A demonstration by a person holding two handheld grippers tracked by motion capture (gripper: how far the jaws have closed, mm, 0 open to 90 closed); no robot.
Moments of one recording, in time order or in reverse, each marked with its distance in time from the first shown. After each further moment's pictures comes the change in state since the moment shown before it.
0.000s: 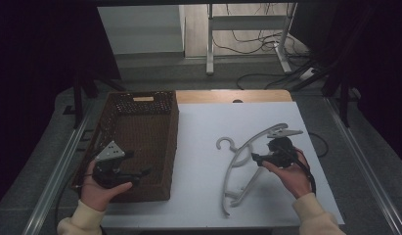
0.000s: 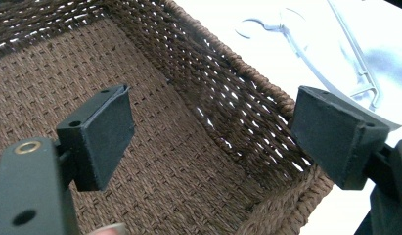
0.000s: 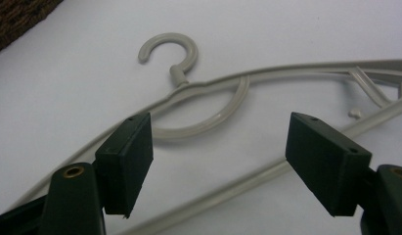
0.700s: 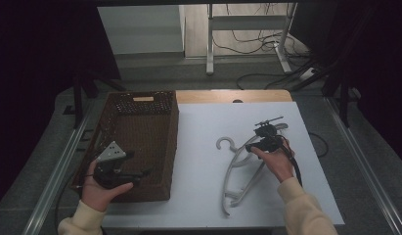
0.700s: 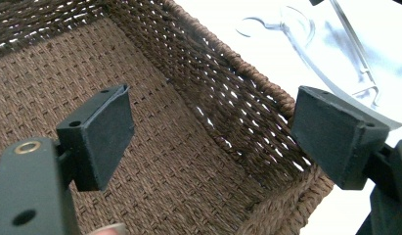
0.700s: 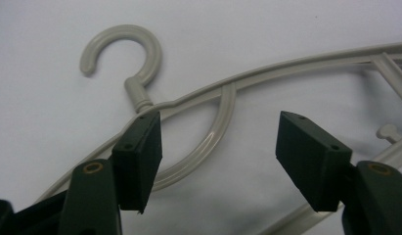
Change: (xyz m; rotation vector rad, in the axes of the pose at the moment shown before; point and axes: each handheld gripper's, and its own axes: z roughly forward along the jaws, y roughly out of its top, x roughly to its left) left arm -0.002 0.000 0.001 0.001 0.003 0.005; right arm -0.011 0.030 0.062 0.179 -0.076 0.113
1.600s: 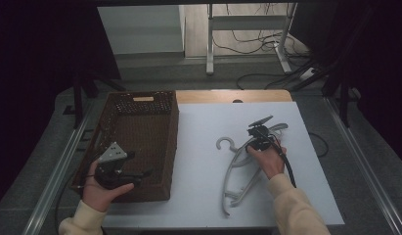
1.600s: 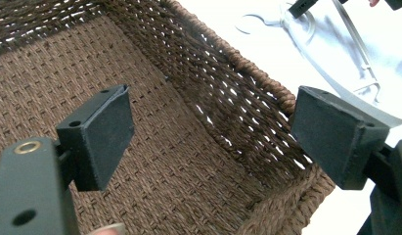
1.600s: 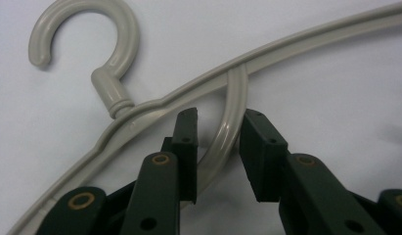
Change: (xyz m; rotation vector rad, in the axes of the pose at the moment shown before) left arm -0.001 -0.001 0.003 0.008 -0.003 0.008; right arm 0.003 0.008 0.037 0.154 -0.023 0.093
